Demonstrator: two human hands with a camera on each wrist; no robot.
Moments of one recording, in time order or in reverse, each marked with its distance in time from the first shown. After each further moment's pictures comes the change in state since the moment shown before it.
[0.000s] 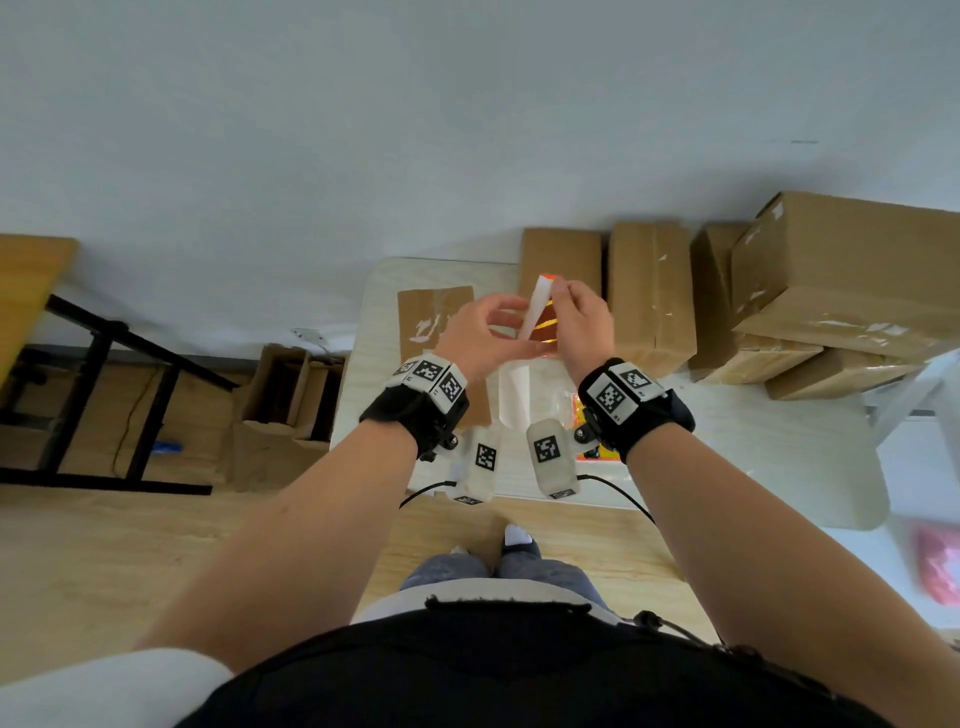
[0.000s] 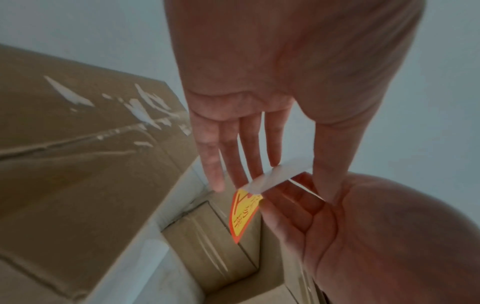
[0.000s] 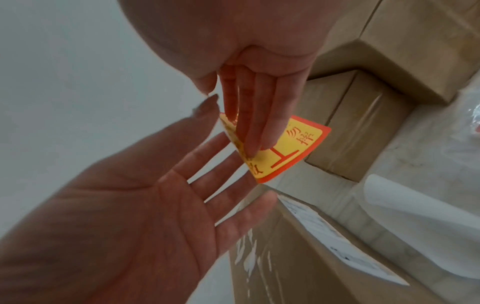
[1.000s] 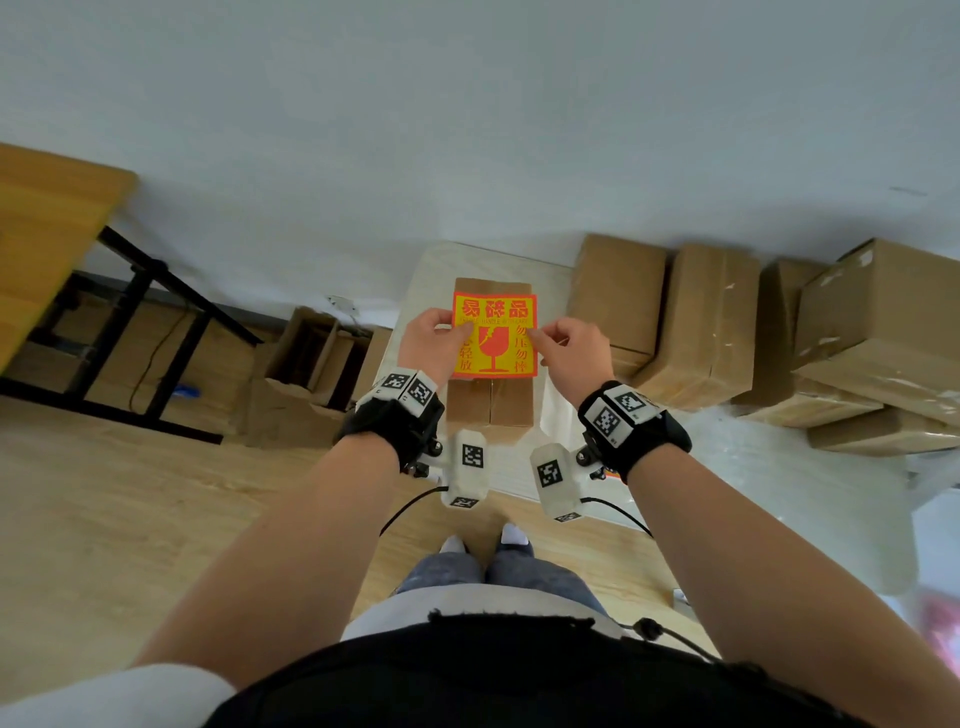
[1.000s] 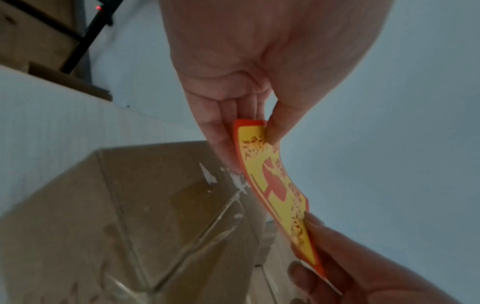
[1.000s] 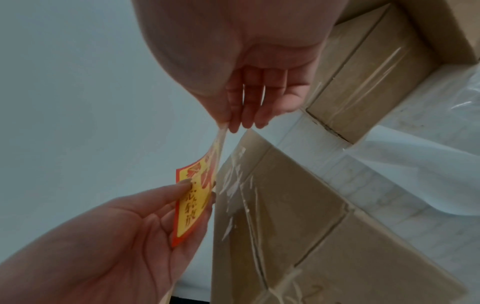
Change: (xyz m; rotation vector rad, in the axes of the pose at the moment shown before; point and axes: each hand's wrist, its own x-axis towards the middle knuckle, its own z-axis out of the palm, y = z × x) left_hand -0.018 -0.056 -0.063 -0.245 0.429 -0.317; right_hand -0.008 0.018 0.049 -0.481 -0.256 -0.163
